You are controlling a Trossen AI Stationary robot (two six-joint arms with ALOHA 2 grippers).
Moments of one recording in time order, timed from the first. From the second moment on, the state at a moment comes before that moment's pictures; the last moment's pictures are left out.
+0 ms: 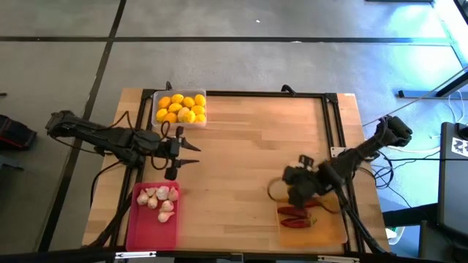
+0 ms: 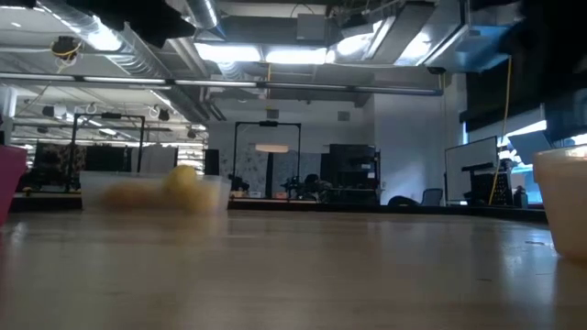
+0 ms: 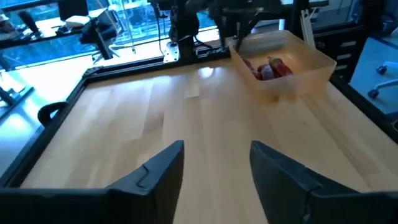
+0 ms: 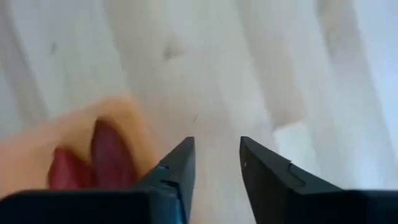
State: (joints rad) left arm -0.22 0.80 0.58 -0.13 -0.22 0.09; right arm 0.61 1.43 1.13 -1.09 0.28 0.88
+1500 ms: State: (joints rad) left arm 0.07 0.43 0.58 -0.38 -0.07 0.08; right arm 0.03 0.95 0.29 0.42 0.09 0.25
